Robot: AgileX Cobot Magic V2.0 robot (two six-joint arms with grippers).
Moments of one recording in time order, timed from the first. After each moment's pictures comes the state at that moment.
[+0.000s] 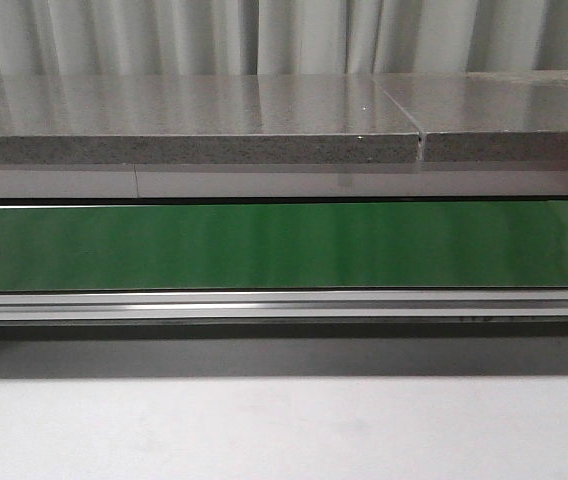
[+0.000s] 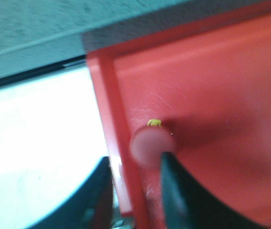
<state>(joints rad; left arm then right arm) -0.22 0.05 -0.73 -0.10 1.03 0.12 -0.38 1.95 -1.77 0.18 0.87 -0.13</state>
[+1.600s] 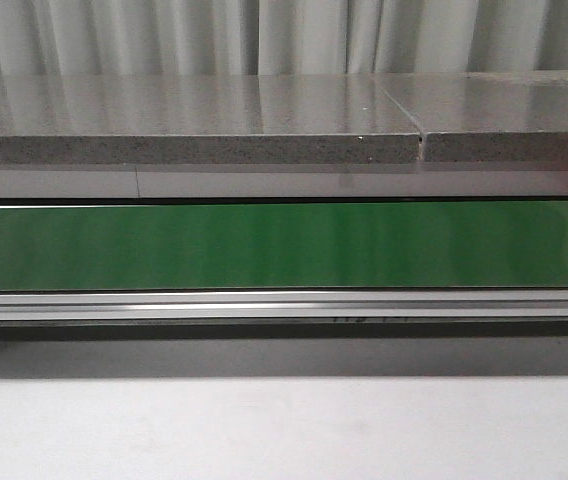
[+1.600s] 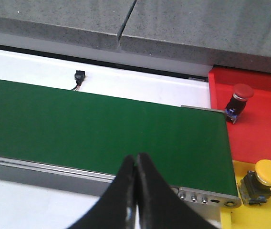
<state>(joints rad) -0.22 0.05 -0.73 -0.10 1.02 0.12 -0.05 0.36 -0.52 0.20 0.59 -0.28</state>
